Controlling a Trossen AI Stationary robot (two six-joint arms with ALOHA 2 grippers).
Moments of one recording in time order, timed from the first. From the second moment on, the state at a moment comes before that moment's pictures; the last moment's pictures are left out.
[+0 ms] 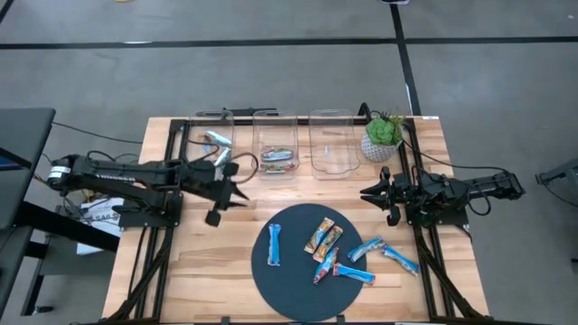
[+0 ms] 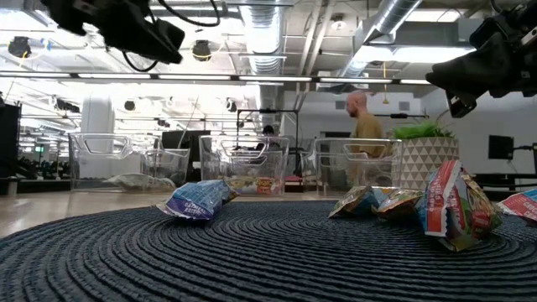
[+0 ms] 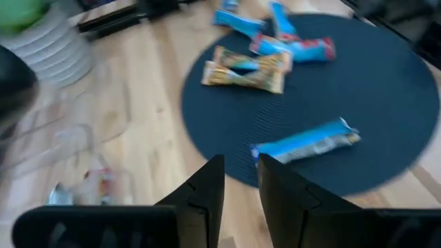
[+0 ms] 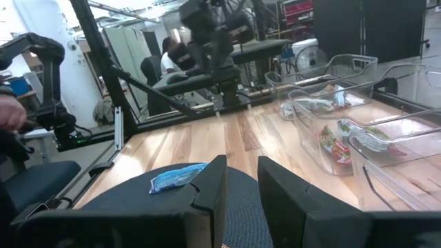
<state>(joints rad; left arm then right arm) 0.00 0.93 0.67 -0.29 0.15 0.34 0.15 0.06 0.02 0.01 0.13 0.20</state>
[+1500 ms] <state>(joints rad) -0.29 1.61 1.05 -0.38 0.03 -1.13 0.15 0.06 0.02 0.01 0.13 0.20</state>
